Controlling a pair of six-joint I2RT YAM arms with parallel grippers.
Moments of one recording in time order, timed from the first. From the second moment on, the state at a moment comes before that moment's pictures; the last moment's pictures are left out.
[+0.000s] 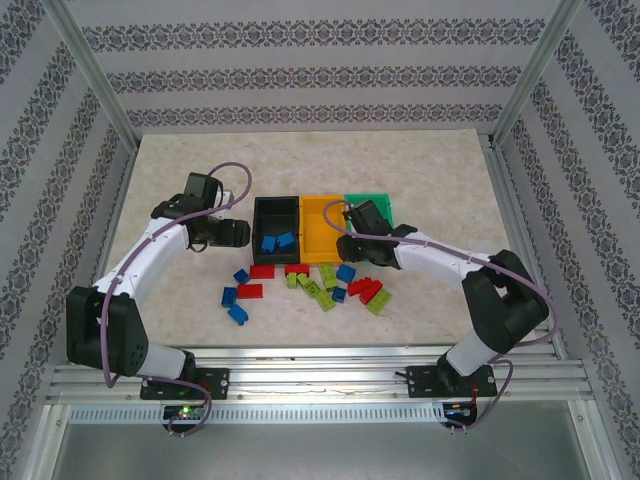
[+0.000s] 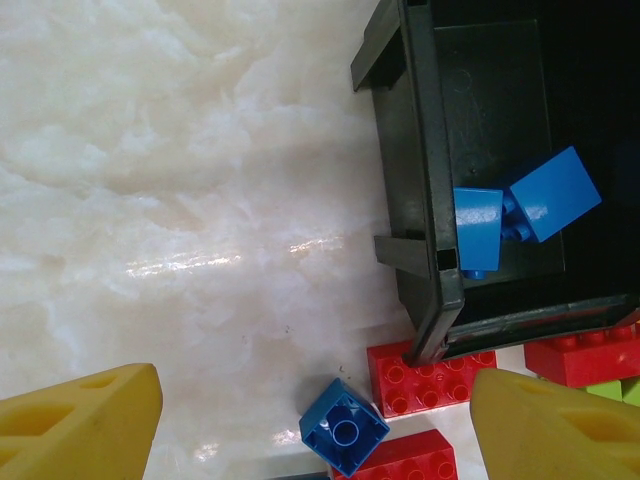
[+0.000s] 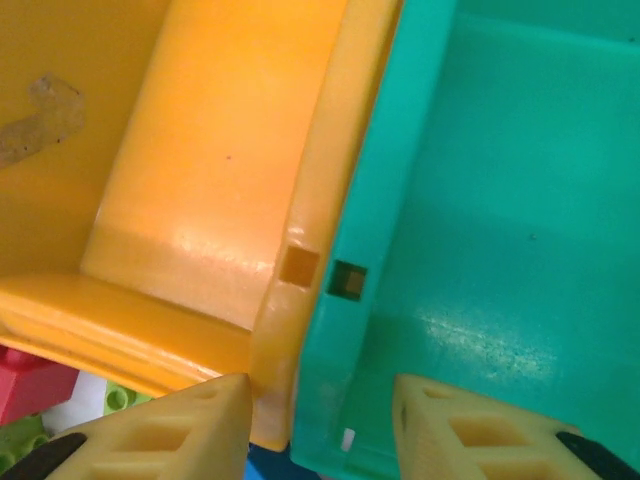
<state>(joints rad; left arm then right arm) -0.16 1.42 1.09 -0.78 0.09 -0.13 0.59 1.60 0.95 -0.33 0.03 0.34</state>
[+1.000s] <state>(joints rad) -0.16 1.39 1.09 -0.78 0.11 -0.13 0.59 1.86 1.17 -0.16 0.12 0.52</state>
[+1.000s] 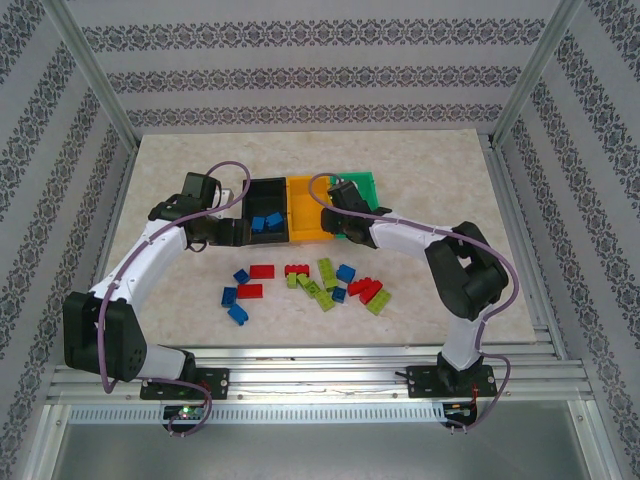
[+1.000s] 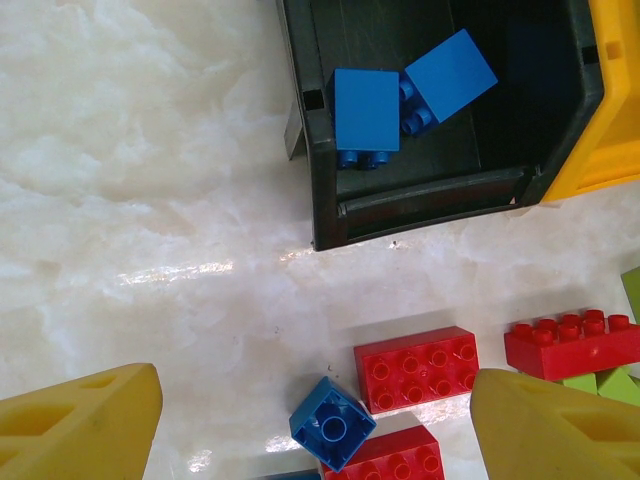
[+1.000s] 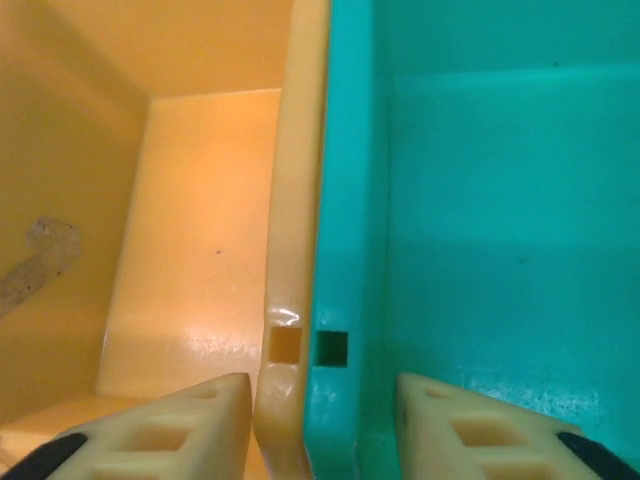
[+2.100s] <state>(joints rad) -0.16 1.52 1.10 -1.03 0.21 -0.14 0.58 1.14 0.55 -0.03 0.15 0.29</state>
